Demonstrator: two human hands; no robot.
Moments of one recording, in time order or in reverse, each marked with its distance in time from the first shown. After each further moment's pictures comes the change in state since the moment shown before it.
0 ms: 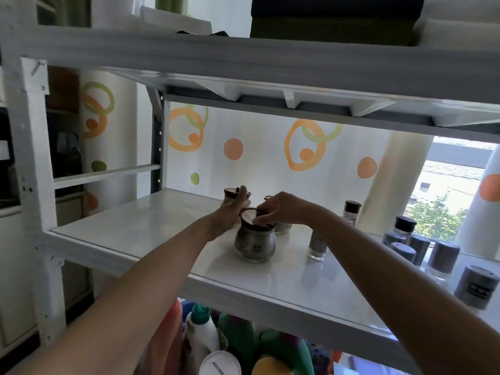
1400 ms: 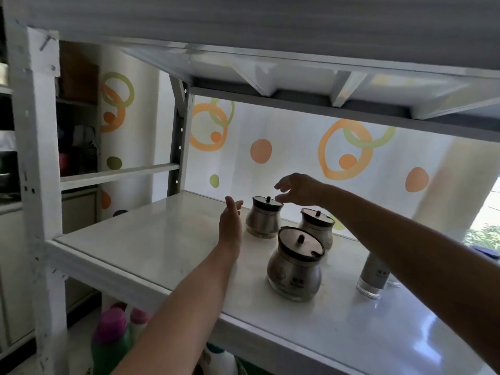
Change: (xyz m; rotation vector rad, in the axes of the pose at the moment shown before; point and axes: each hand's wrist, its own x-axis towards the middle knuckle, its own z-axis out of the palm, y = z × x) left_hand 0.049 -0.050 -0.038 -0.330 0.654 0.094; right_hand 0.104 -0.029 -0.014 -0.281 0.096 0.050
